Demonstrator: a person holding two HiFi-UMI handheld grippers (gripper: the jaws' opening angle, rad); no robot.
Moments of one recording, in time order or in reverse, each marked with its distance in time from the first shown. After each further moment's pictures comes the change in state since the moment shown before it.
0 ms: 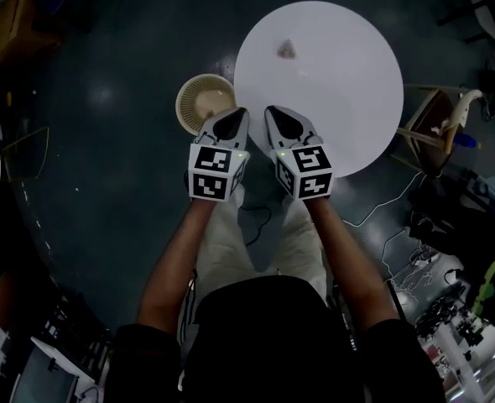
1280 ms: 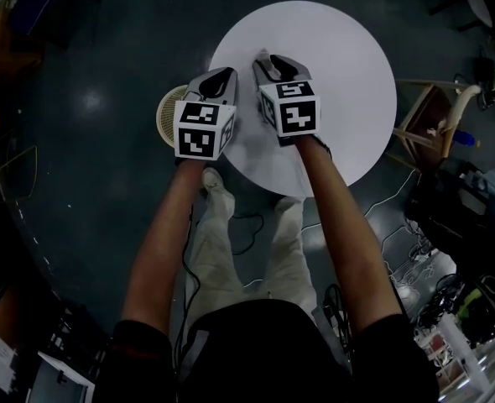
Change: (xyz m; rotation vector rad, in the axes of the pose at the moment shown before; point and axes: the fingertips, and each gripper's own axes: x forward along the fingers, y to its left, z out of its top) left arm 0.141 0.033 0.066 0.067 -0.024 0.007; right arm 0.106 -0.151 0.046 -0.063 0.087 -0.151
